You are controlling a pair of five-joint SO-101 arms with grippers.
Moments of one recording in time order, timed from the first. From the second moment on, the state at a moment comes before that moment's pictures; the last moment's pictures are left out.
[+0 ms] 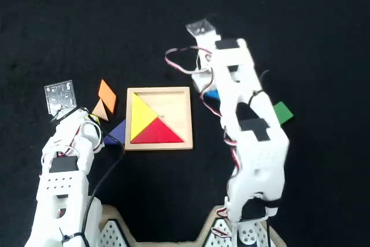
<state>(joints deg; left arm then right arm) -11.3 -56.4 83.4 25.0 6.5 -8.5 27.0 -11.7 74.7 22.6</state>
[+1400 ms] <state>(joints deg) -16.1 -56.4 83.4 25.0 9.0 -33.4 31.0 -11.8 70.6 50.6</state>
